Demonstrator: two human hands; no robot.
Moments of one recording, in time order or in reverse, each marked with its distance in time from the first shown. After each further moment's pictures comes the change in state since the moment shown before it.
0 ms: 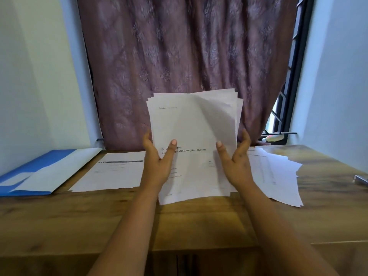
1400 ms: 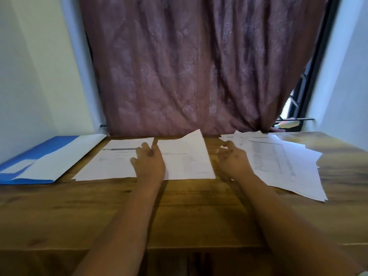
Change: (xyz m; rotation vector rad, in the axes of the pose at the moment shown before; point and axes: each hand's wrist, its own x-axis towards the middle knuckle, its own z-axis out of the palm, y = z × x) left_hand 0.024 -0.075 -0.027 1.205 -0.035 -0.228; right_hand 0.024 0.063 0.049 -0.442 -0.204 0.229
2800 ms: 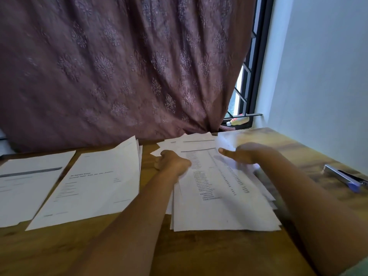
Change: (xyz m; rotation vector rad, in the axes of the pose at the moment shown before) left_hand 0.028 0.257 0.135 -0.563 -0.572 -0.101; right_hand 0.140 0.155 -0.164 -0.694 -0.503 0.344
